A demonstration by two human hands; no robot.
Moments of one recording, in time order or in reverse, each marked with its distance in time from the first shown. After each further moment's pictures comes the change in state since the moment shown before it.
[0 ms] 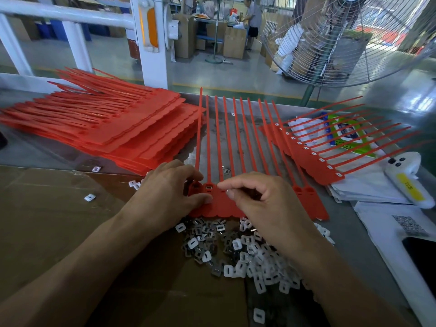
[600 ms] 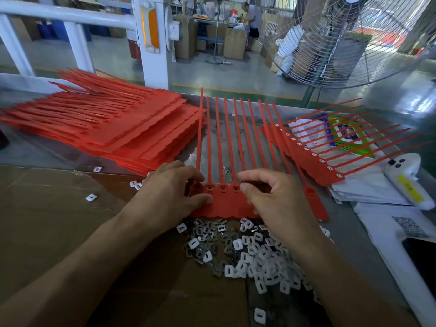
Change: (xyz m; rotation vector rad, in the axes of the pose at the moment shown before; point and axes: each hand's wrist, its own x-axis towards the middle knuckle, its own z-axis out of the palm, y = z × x) left_hand 0.000 -0.001 0.000 0.008 -0.019 -0.001; right_hand 0.006 0.014 -0.003 0.055 0.132 0.190
